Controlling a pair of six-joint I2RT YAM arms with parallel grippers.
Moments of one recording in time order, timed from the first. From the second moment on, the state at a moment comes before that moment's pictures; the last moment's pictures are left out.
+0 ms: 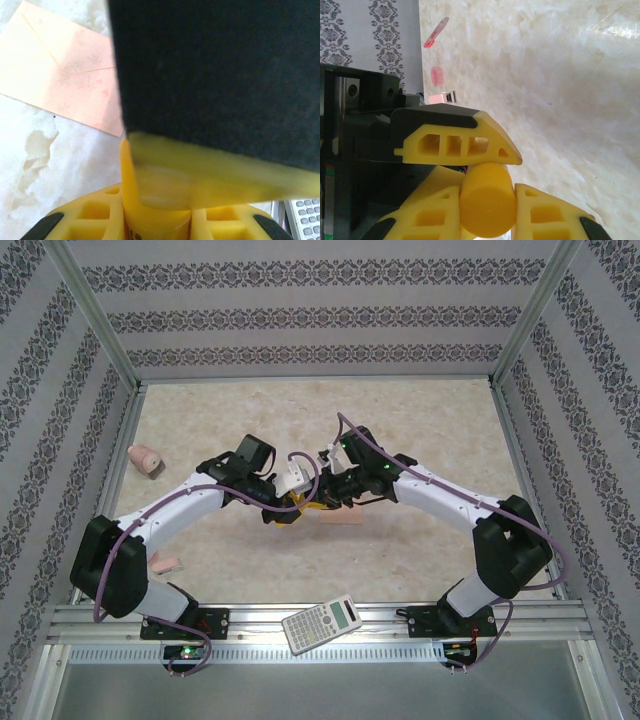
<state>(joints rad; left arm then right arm) -0.51 1.44 1.01 -0.62 0.63 0.46 0.65 1.57 1.07 -0.37 -0.78 0.84</state>
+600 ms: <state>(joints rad) -0.50 1.44 0.99 -0.61 0.59 0.40 0.67 1.59 1.05 -0.28 -0.75 0.89</state>
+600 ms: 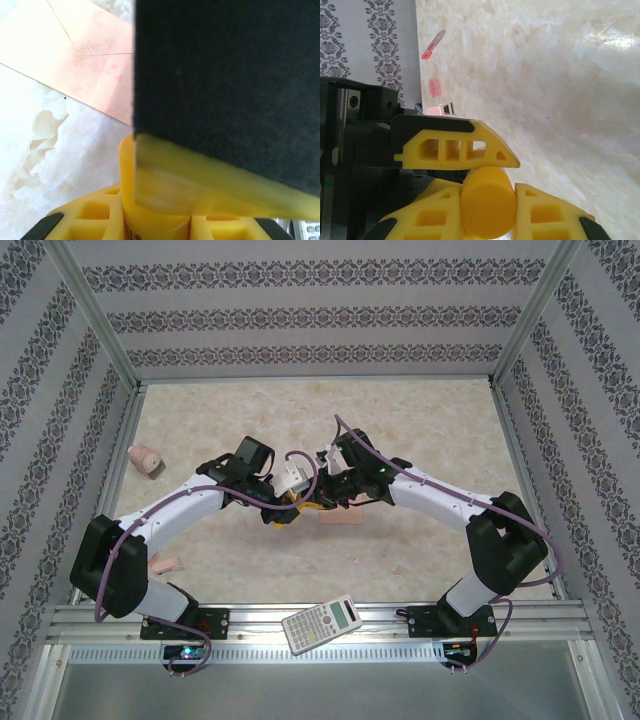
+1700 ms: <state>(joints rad) -0.51 1.38 0.95 -0.24 0.70 0.39 0.49 1.38 1.10 -0.51 -0.78 0.75</state>
